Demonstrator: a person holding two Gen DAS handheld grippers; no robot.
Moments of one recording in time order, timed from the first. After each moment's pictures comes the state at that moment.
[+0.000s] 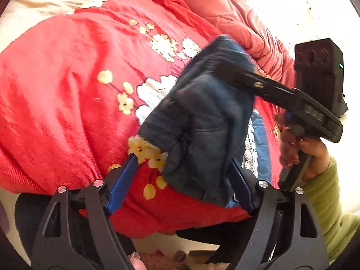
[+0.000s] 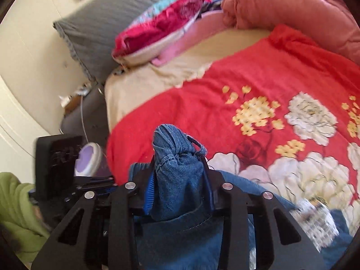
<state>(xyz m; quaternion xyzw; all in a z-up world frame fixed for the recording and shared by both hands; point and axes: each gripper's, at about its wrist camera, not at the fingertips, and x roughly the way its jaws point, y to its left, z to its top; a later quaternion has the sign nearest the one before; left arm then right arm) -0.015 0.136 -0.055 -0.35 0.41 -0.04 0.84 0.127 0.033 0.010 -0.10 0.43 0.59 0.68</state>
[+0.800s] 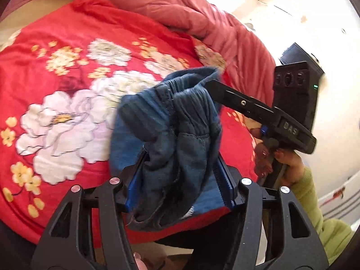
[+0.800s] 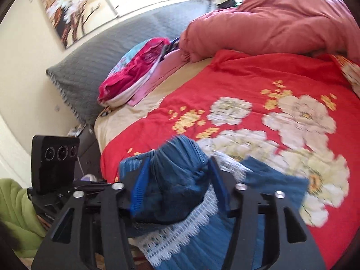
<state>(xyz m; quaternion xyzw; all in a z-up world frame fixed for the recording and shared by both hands) 0.046 0.012 -0.006 -0.28 0.40 -0.16 0.86 0.161 -0.144 0.030 0.02 0.38 0.52 0.76</state>
